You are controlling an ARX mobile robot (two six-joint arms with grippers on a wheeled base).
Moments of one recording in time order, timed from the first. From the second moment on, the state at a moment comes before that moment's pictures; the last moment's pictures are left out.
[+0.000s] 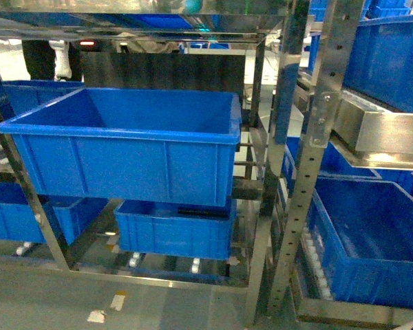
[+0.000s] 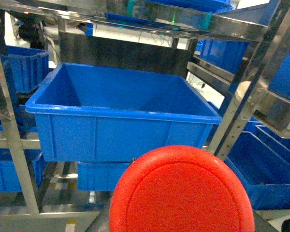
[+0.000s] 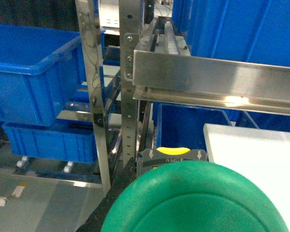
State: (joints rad) left arm 0.42 0.94 0.29 0.53 0.63 -0.11; right arm -0.10 0.94 0.09 0.67 -0.09 -0.05
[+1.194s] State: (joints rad) left arm 0.42 0.94 0.29 0.53 0.63 -0.11; right arm -0.10 0.94 0.09 0.67 -0.09 -0.05
